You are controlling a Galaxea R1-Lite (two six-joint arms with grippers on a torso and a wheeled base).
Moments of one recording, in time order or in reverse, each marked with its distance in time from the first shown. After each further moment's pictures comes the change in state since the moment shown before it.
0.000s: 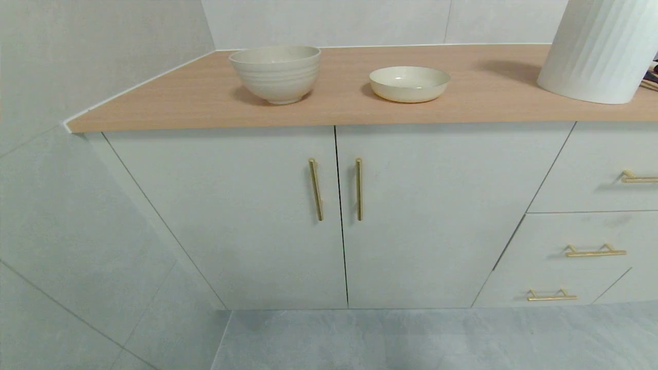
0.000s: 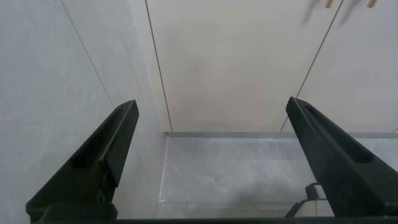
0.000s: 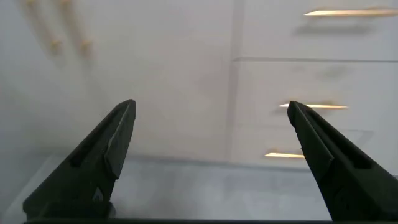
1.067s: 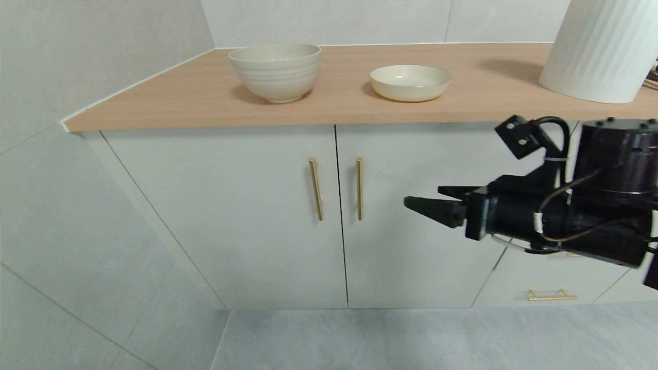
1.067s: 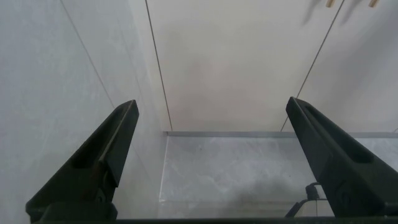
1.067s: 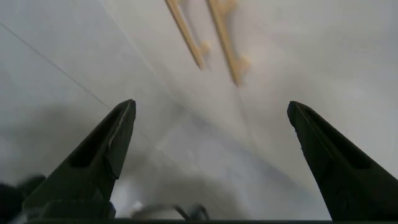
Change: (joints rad) left arm 0.000 0.000 0.000 0.000 0.000 0.000; right arm 0.547 1.483 -0.624 -0.660 0.136 0.167
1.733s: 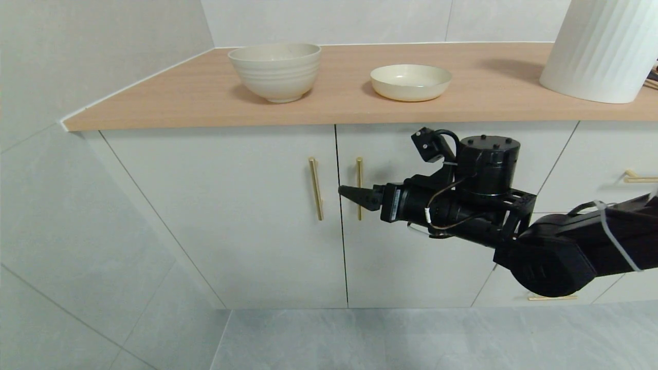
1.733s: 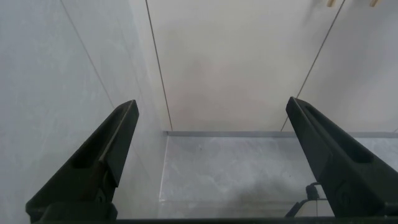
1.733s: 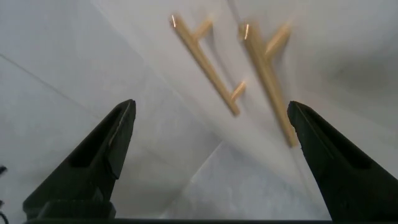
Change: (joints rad) left arm 0.000 0.000 0.000 0.000 0.000 0.000; right arm 0.086 0.351 -0.227 -0.217 -0.005 0.173
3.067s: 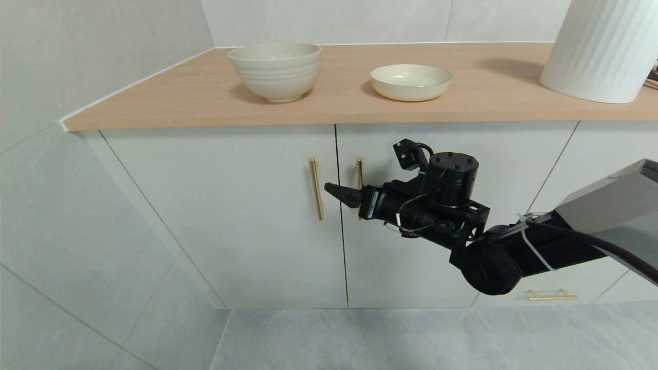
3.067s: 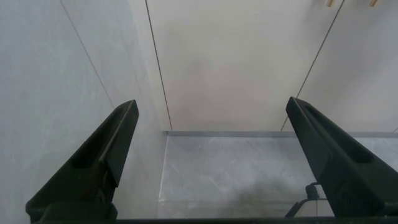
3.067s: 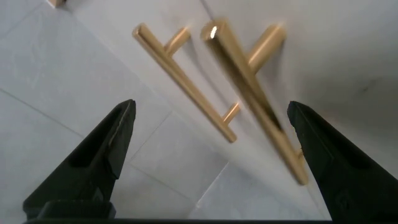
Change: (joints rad) left arm 0.000 0.000 0.000 0.000 0.000 0.000; right arm 0.007 0.182 -0.108 -0.171 -0.025 0.081
